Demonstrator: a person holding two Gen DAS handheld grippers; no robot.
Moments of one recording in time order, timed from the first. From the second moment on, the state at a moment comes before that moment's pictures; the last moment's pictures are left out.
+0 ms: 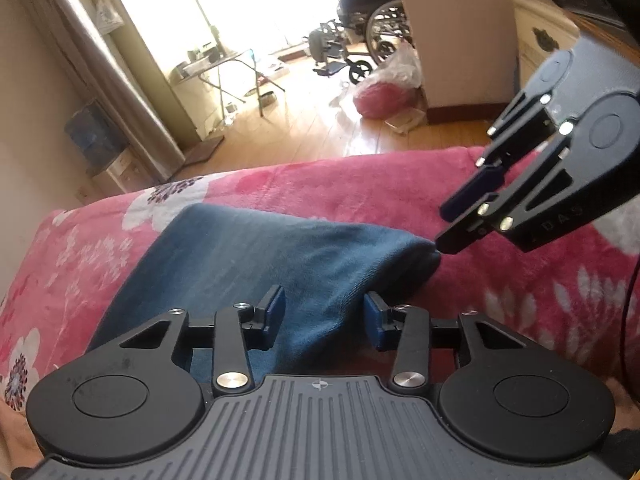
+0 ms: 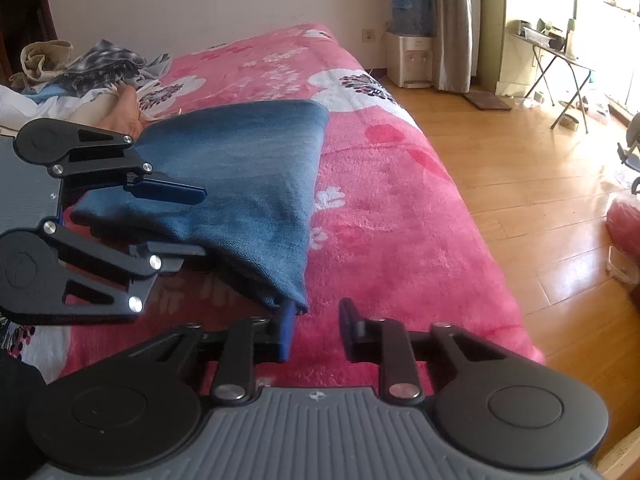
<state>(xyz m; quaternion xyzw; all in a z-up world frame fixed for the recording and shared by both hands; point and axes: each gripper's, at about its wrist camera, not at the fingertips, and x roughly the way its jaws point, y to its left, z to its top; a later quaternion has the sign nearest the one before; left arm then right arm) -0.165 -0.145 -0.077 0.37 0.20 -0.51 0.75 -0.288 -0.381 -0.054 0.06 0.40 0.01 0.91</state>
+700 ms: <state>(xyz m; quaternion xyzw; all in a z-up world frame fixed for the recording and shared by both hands) -0.143 -0.147 -0.064 0.32 0.21 -0.51 0.77 -0.278 -0.416 -0.061 0.17 0.38 0.00 0.91</state>
